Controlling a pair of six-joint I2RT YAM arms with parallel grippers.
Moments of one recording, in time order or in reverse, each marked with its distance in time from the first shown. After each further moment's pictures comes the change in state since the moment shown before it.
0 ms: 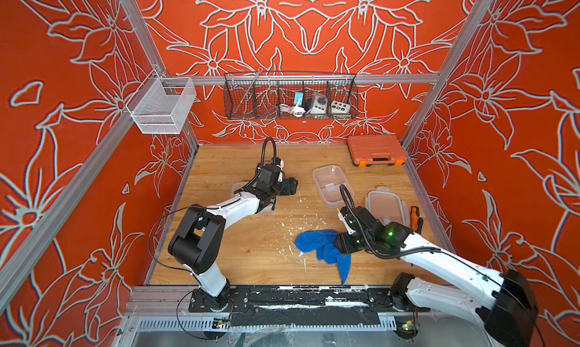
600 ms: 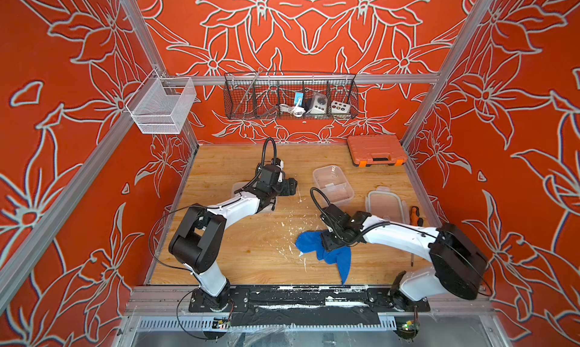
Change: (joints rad) left arm 0.000 0.005 0.000 -0.007 -0.026 0.010; right arm 0.061 0.441 0.130 0.090 0.078 -0.015
